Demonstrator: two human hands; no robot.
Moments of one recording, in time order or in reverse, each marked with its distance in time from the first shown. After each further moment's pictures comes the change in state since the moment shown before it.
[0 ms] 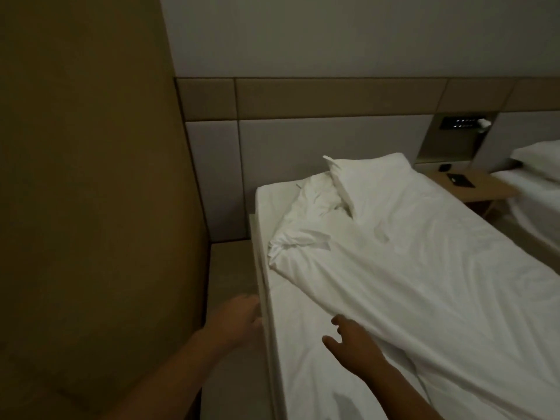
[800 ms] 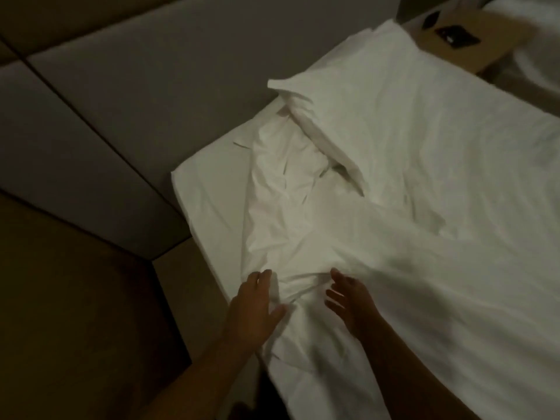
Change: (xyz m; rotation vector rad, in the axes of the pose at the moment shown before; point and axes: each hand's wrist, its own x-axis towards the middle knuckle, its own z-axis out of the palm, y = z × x) left_hand 0.574 -0.080 0.014 -0.108 -0.140 0.202; right_hand 0.535 0.034 0.026 1.595 0.237 0.771
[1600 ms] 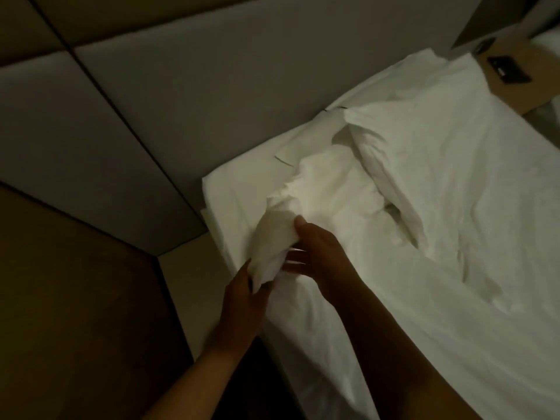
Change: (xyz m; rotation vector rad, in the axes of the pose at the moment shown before) left_hand 0.073 -0.071 -0.166 -0.921 0.228 -0.216; right_hand -0.050 -0.153 0.292 -0.321 -0.301 -0.223
